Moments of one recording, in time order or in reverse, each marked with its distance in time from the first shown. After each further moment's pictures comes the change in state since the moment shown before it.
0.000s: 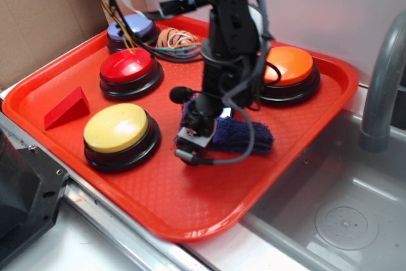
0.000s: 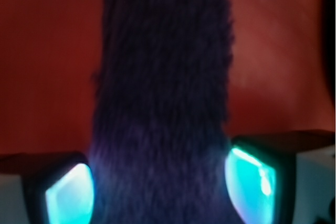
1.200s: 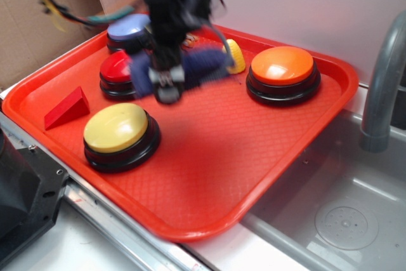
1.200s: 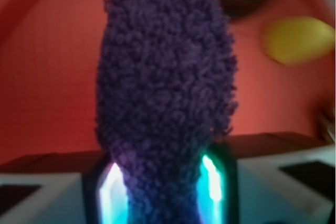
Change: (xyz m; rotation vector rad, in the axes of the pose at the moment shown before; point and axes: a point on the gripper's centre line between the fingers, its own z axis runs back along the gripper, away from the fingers) arm -0.066 -0.010 0.085 0.156 -0.114 0.659
